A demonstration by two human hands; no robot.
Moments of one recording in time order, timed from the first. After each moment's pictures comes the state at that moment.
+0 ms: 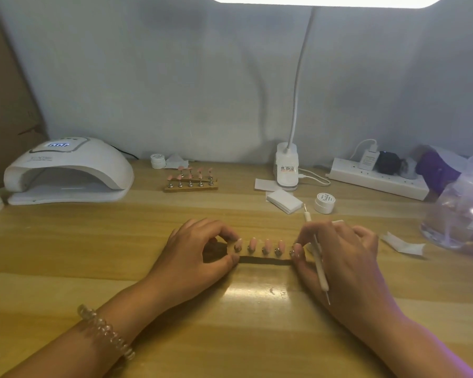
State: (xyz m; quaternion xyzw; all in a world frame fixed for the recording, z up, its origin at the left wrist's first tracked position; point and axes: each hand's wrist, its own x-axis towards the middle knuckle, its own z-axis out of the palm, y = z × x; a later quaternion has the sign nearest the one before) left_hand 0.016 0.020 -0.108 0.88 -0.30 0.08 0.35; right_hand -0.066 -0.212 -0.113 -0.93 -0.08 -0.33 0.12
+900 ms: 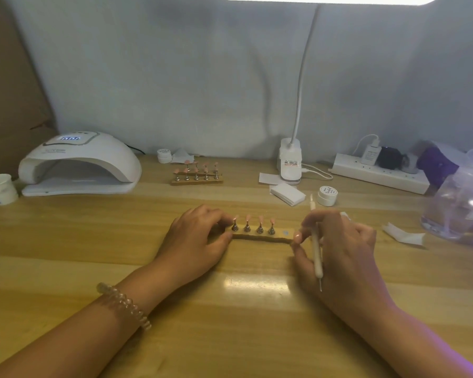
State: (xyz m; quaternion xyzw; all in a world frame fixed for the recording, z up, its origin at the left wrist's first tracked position) left_hand 0.022 0.023 -0.111 0.92 -0.25 0.10 0.28; right_hand -0.076 -0.196 -0.111 -0.92 -0.08 -0.32 0.20
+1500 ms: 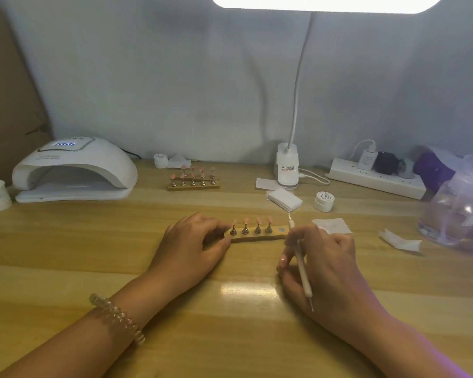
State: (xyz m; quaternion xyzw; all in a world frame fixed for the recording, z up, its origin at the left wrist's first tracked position) left_hand 0.021 0.021 -0.113 0.91 -0.24 0.12 0.31; right_hand -0.077 -0.193 -0.112 -0.93 -0.13 -0.27 0.20
